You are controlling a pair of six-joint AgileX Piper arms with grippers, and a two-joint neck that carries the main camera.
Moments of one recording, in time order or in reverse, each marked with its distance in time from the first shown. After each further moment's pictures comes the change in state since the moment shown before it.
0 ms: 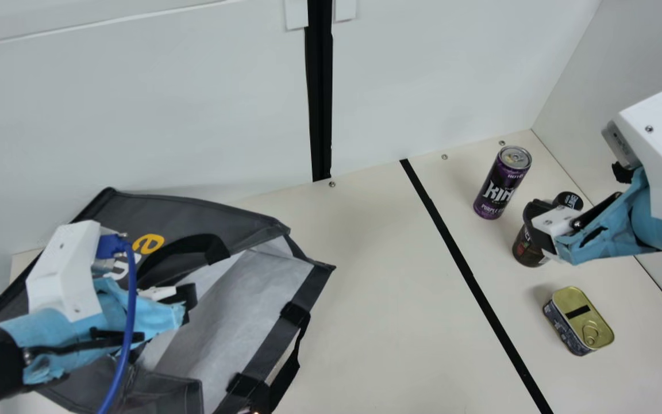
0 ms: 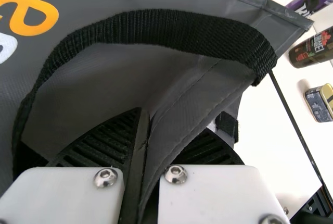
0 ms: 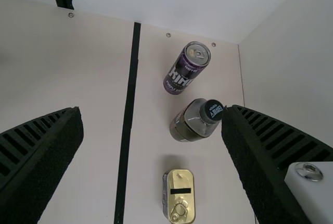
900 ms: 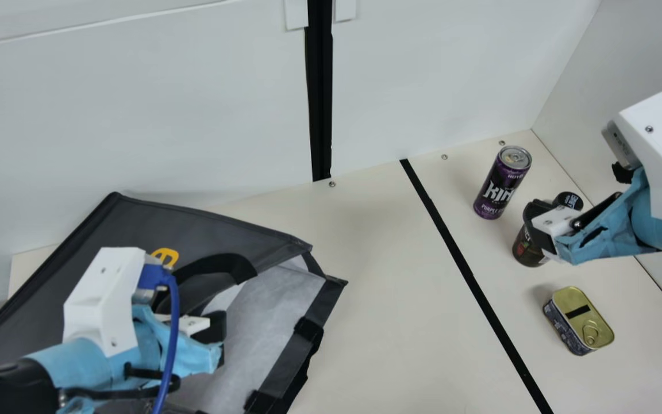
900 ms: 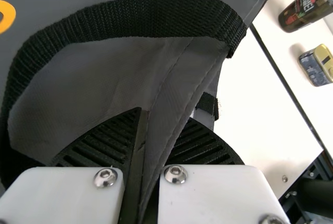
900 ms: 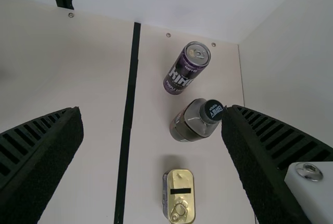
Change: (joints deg) left arm -8.1 -3.4 2.9 4.5 0.1 -2.9; right arm 0.0 0.0 0.0 0.0 0.0 0.0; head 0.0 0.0
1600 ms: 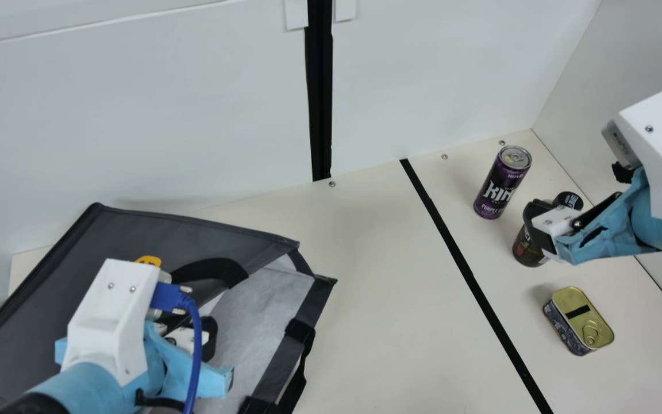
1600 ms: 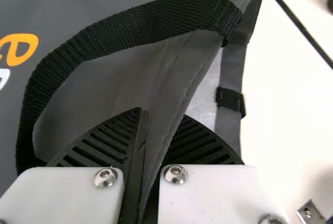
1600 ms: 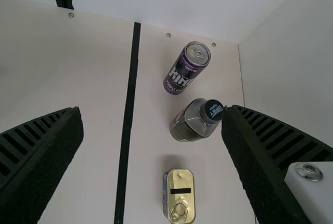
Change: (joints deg) left arm -9.4 -3.2 -0.4 23.0 0.7 -14.2; right arm 0.0 0.0 0.0 0.0 0.0 0.0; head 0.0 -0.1
